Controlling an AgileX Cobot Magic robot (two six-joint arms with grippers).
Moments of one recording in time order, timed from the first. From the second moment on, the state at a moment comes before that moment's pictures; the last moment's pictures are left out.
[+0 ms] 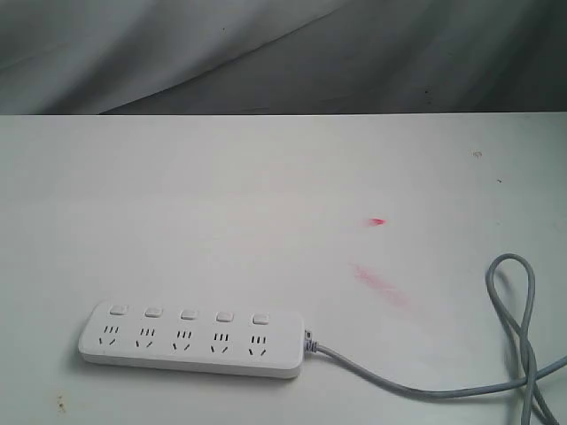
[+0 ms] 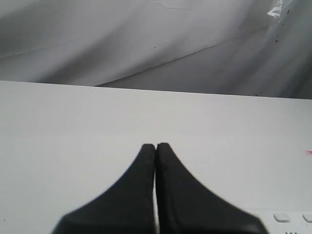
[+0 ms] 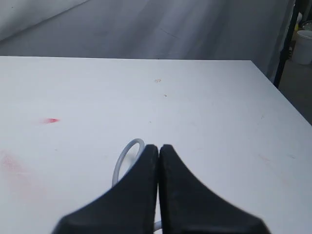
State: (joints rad) left arm -0.04 0.00 0.00 -0.06 0.24 -0.07; right arm -0.11 0.00 0.00 0.08 0.34 -0.12
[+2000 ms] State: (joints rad) left arm 0.65 1.19 -0.96 -0.84 1.20 1.63; right arm -0.11 0.00 0.00 0.08 0.34 -0.12
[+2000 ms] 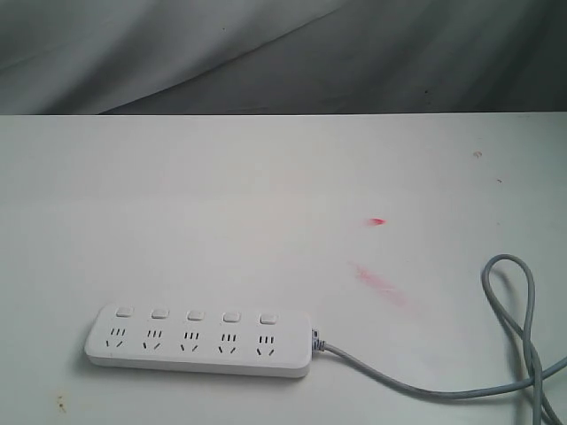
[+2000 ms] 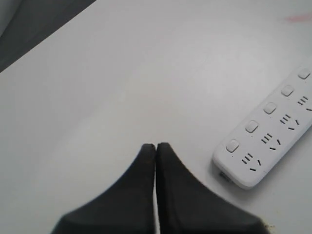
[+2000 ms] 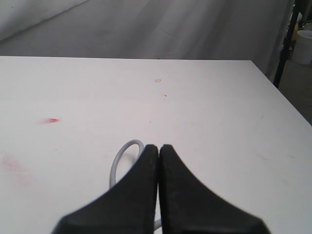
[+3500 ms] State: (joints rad) left arm 0.60 1.74 -0.97 -0.89 1.22 2.09; right arm -0.11 0.00 0.00 0.08 0.34 -0.12
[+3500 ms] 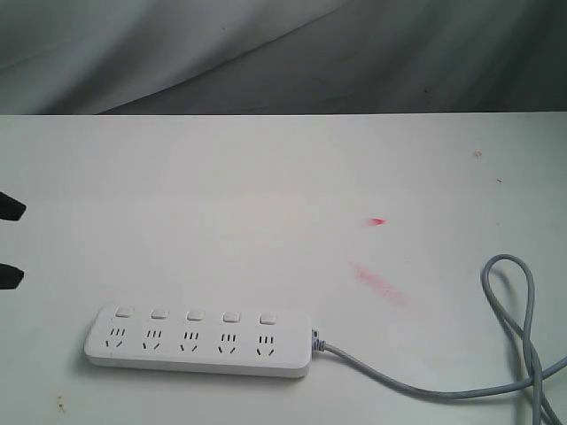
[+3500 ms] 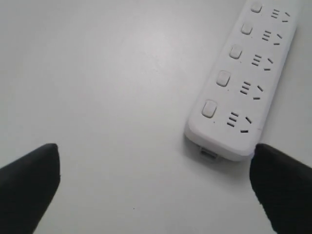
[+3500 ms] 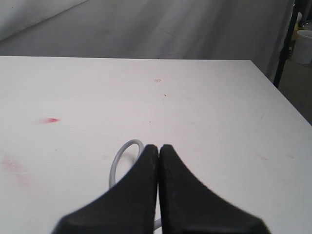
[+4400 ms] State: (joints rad) left arm 0.18 1.94 -1.14 -0.51 1.21 2.09; right arm -0.11 0.00 0.00 0.08 0.34 -0.12
